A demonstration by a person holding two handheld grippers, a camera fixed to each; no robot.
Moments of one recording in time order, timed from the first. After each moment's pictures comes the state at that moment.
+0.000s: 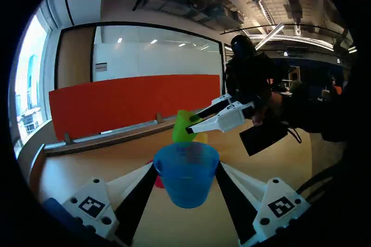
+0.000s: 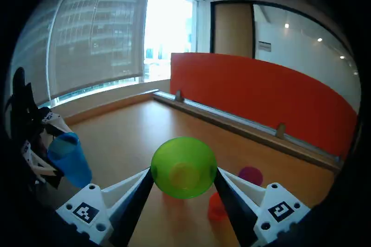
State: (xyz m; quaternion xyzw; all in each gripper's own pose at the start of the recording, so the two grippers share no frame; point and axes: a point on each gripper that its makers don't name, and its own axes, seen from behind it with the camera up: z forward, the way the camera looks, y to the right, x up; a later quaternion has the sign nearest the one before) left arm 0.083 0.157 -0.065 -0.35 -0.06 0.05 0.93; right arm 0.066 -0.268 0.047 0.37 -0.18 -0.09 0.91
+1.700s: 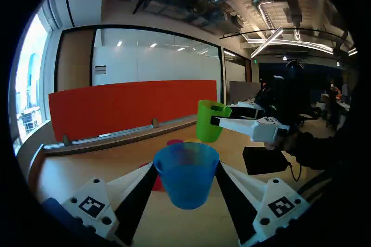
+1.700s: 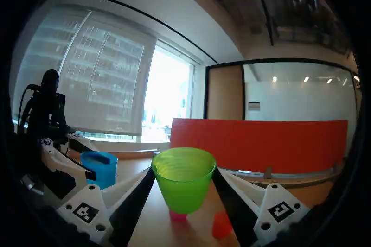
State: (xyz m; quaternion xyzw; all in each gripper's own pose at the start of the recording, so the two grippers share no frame) left arm 0.097 0.172 -0.085 -0.35 -0.05 0.04 0.93; right arm 0.129 -0.252 -0.033 0.36 0.07 -0.03 0.93
